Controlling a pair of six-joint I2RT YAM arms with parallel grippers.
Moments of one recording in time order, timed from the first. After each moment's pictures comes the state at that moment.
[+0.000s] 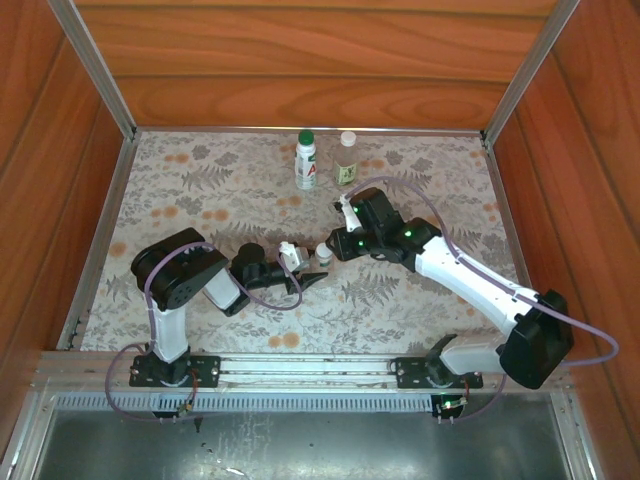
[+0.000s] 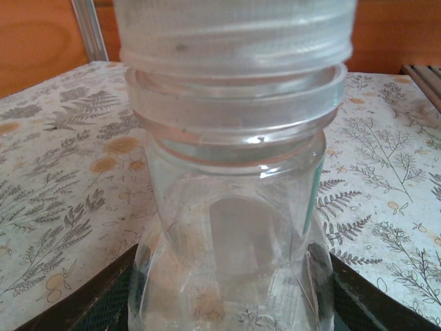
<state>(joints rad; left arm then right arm) -0.76 1.91 0.40 1.33 0.56 0.13 0.76 1.31 1.03 -0.59 -0.16 0.34</state>
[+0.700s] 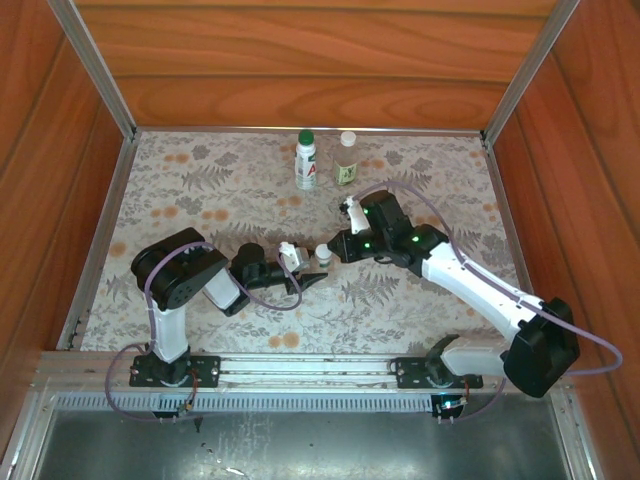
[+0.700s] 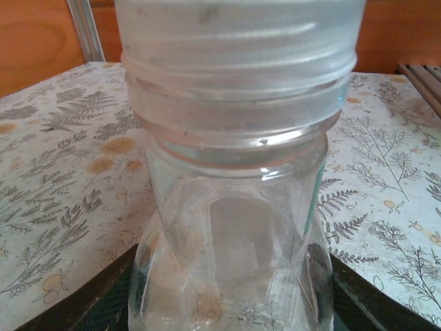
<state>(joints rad) -0.75 1.91 0.40 1.33 0.56 0.12 0.71 1.25 0.95 -0.52 -0.33 0.38</state>
